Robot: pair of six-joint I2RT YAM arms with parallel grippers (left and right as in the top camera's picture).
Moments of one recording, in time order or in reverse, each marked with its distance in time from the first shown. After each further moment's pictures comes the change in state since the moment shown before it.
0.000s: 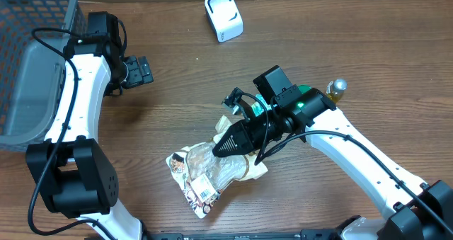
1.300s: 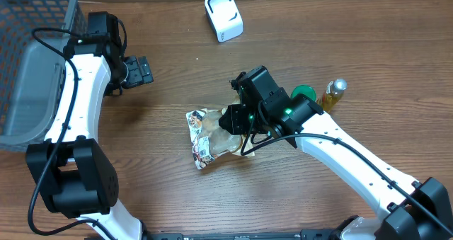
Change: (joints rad) left arm 0.000 0.000 0.000 0.000 0.000 0.000; right arm 0.080 0.017 0.000 0.194 0.654 0.364
